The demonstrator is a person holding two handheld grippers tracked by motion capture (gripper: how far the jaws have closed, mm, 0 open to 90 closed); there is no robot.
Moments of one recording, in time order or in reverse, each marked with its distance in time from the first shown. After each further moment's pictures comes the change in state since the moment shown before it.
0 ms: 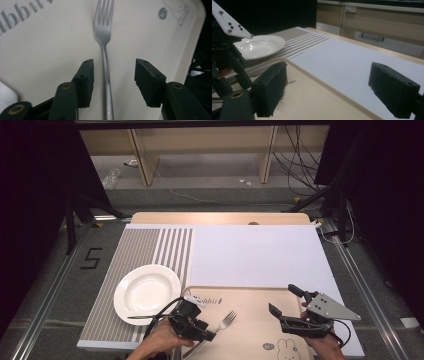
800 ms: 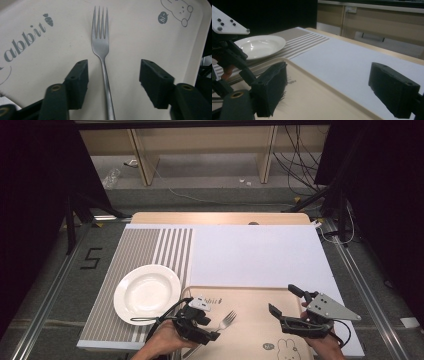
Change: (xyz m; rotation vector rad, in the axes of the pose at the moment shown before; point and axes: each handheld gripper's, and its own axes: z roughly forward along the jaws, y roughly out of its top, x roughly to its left) left arm -0.018 0.004 0.004 -0.050 0.118 0.129; right arm 0.000 0.000 0.000 -0.002 0.004 0.000
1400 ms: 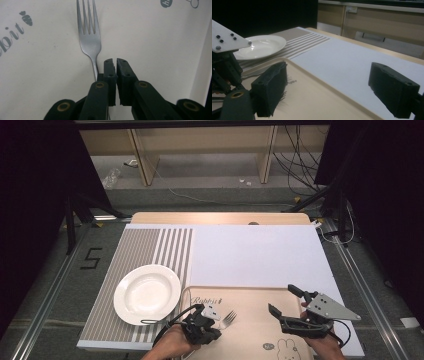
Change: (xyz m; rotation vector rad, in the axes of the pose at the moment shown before) left arm -0.013 0.000 0.021 0.065 0.013 0.095; right arm 0.000 0.000 0.000 0.001 0.004 0.000
